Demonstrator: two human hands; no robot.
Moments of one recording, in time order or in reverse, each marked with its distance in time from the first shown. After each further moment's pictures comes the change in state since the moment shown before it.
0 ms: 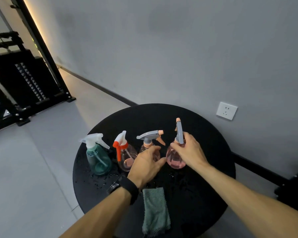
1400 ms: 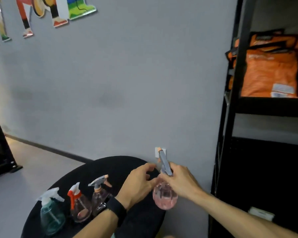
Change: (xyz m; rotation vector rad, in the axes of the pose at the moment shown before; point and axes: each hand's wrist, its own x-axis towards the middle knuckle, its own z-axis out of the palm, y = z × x) left_hand -0.104 0.228 -0.019 -0.025 -0.142 0.403; right_hand -0.199 -0.038 -0.227 -0.060 0.170 -0.094
